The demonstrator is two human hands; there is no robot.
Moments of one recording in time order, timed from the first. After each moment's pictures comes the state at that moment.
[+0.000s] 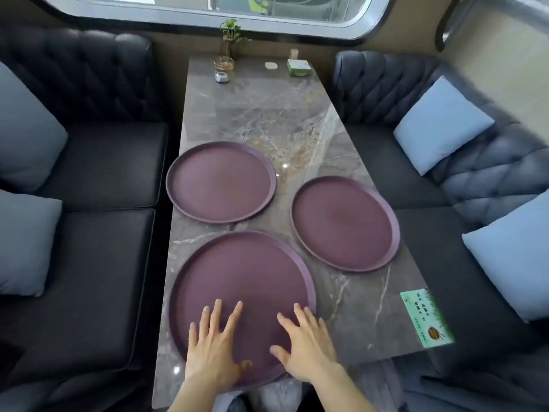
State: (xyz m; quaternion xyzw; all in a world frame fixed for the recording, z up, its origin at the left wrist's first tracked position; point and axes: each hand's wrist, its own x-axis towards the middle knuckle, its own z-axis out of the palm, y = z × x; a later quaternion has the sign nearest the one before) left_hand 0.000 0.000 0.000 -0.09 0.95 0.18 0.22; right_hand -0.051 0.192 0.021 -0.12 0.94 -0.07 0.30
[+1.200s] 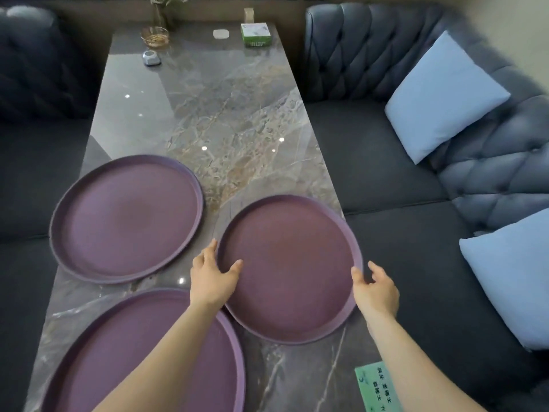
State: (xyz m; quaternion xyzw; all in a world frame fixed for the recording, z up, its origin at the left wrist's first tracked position) left_hand -0.326 0.139 0.015 -0.31 0.83 0.45 0.13; right_hand -0.343 0.434 0.019 0.35 0.86 -0.36 0.09
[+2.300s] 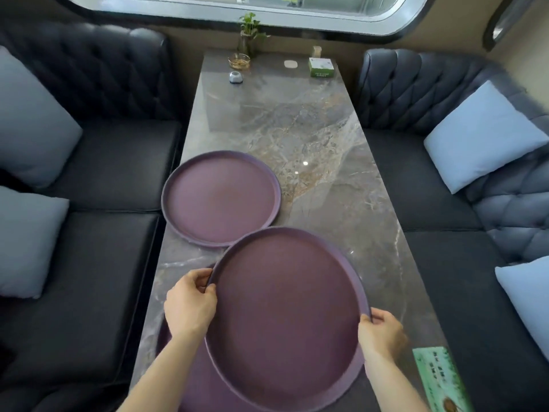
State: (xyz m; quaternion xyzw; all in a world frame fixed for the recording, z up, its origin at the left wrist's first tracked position) left_hand -0.162 -0.014 0.058 -0.43 0.81 0.39 -0.02; right_hand -0.204 0.296 0.027 0.39 0.85 -0.35 0.04
